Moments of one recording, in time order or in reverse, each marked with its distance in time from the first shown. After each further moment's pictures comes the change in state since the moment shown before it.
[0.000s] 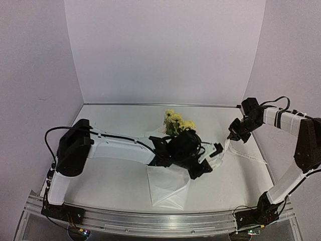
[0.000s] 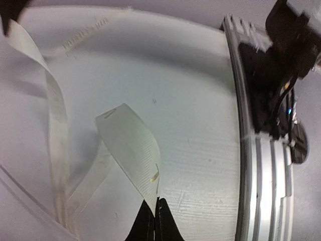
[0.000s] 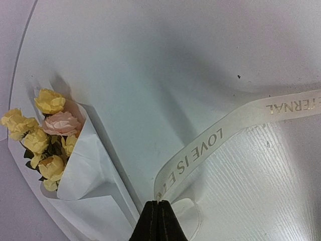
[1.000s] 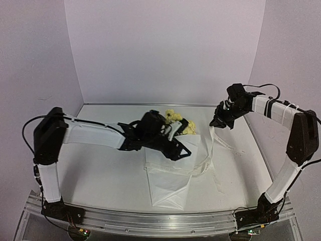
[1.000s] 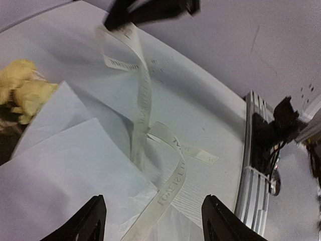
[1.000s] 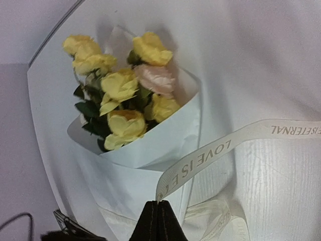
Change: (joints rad) left arm 0.214 -0.262 -0.341 0.191 0.102 -0.230; right arm 0.160 0.121 0.272 -0.039 -0.112 -0.210
